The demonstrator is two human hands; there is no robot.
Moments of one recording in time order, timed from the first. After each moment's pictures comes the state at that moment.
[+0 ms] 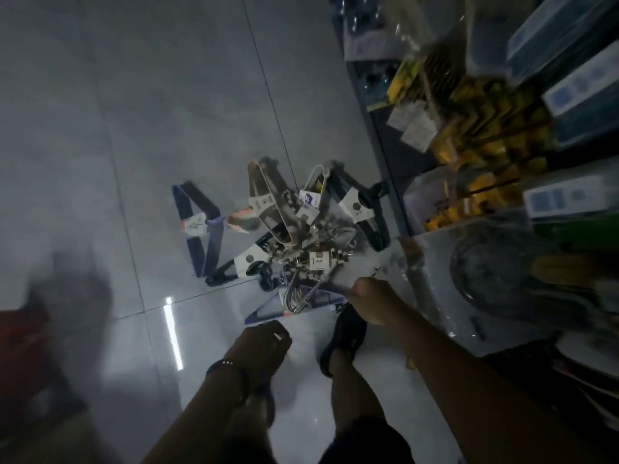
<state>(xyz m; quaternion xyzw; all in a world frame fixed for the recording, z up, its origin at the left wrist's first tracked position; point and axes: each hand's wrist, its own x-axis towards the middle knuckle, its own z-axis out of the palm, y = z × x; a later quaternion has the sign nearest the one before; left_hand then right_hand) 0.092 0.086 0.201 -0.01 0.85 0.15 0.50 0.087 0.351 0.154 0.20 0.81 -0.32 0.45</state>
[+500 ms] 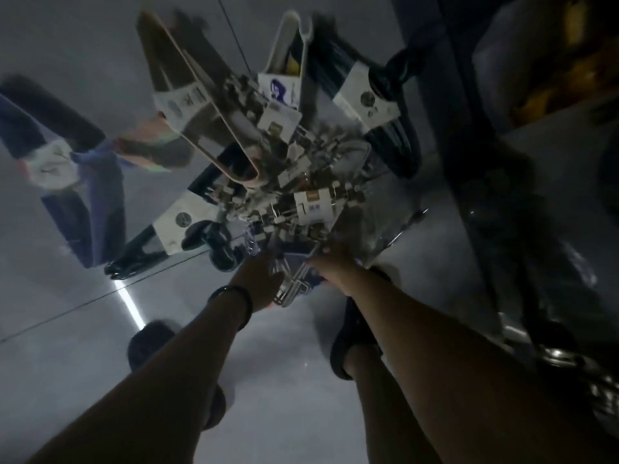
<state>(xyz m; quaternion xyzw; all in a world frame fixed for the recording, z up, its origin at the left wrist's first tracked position) 0.054 0.063 -0.266 0.05 0.81 0.18 0.55 0.106 0.241 -0.287 0.48 0.58 -0.49 0.44</state>
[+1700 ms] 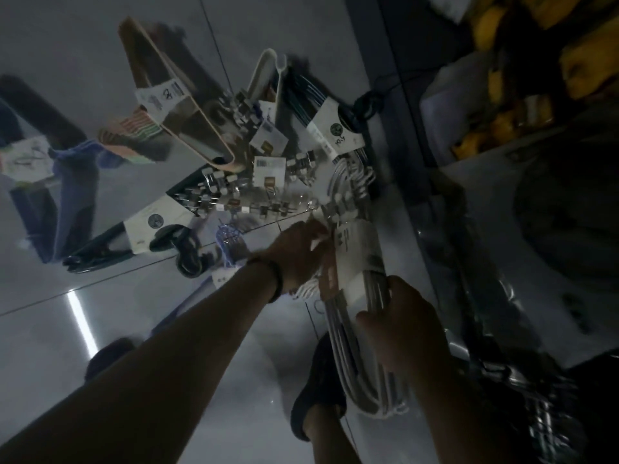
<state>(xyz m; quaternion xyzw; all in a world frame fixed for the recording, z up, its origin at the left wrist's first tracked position) 0.055 0.187 -0.203 0.15 0.80 0.35 0.47 0.193 0.313 -0.072 0.44 0.80 -0.28 0.29</state>
